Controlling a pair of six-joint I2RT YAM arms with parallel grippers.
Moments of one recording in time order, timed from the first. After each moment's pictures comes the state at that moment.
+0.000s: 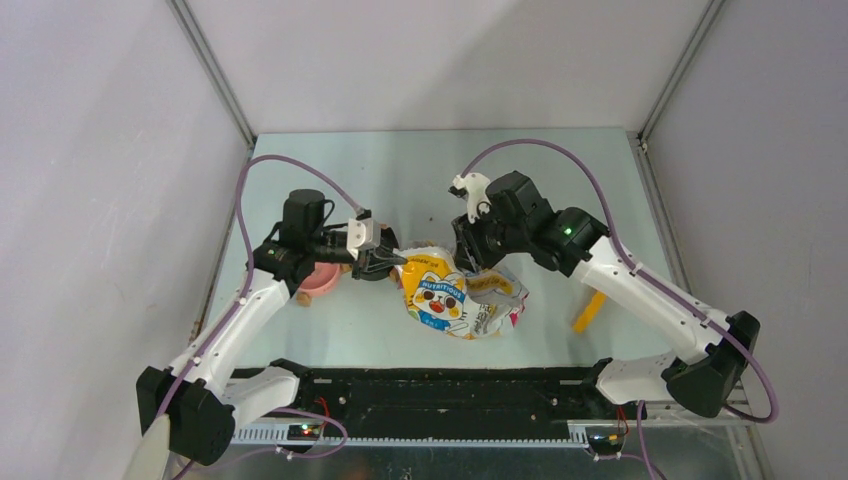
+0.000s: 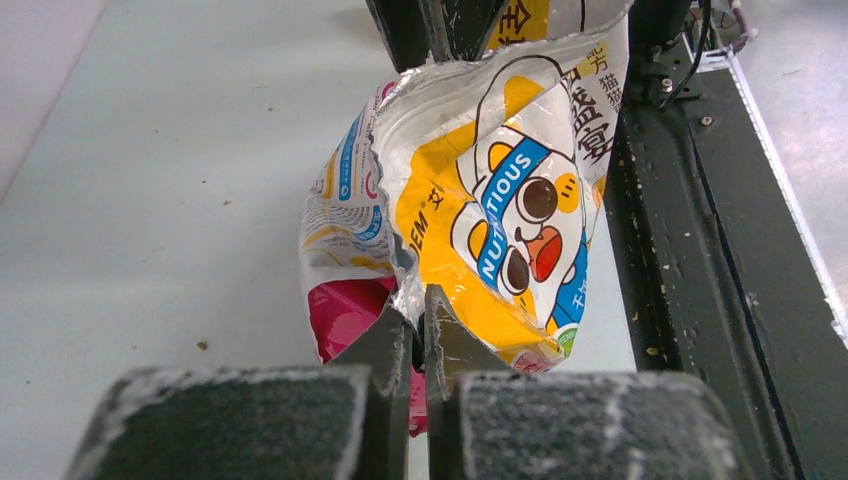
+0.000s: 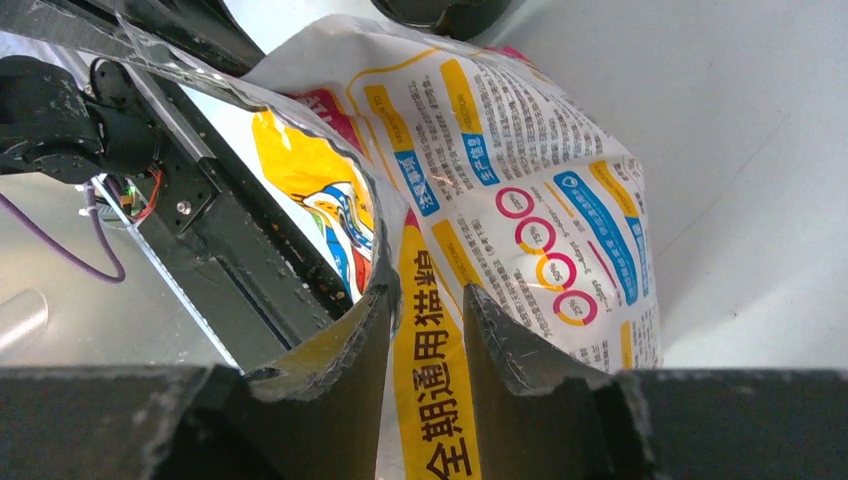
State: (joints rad) left arm -0.33 1.06 0.87 -0.36 1.14 0.67; right arm 0.81 1.31 1.38 -0.78 -0.18 0.16
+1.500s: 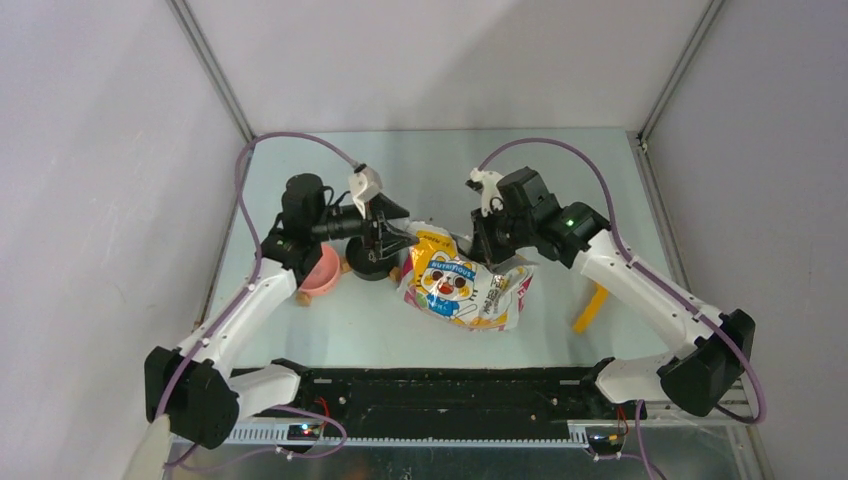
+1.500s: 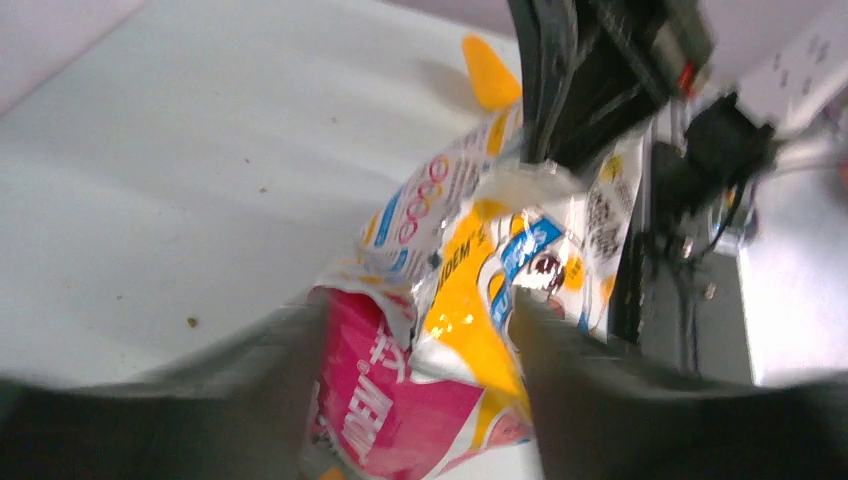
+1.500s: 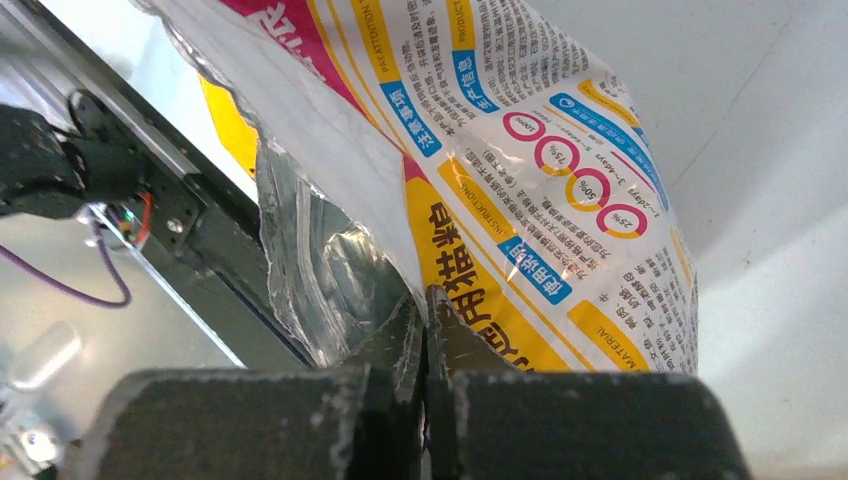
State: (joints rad) left arm -0.34 1.14 0.88 -0.01 0.97 0.10; right arm 0.73 1.33 1.33 -0.80 -0.21 0.22
